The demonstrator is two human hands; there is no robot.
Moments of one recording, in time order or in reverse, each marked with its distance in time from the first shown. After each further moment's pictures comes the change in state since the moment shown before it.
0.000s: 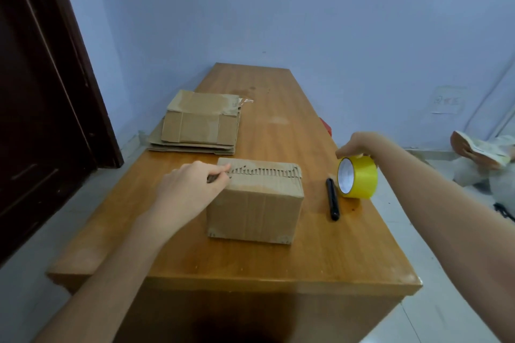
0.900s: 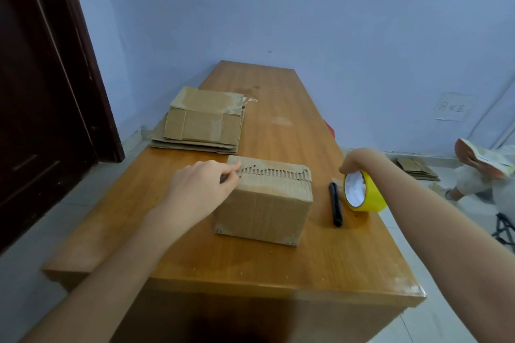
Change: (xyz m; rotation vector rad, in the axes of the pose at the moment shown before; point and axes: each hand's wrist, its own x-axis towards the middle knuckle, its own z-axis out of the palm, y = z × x) left_hand 0.006 0.009 0.003 0.048 -0.012 0.060; right_hand 0.034 -0.007 0.030 -0.399 -0.140 0.056
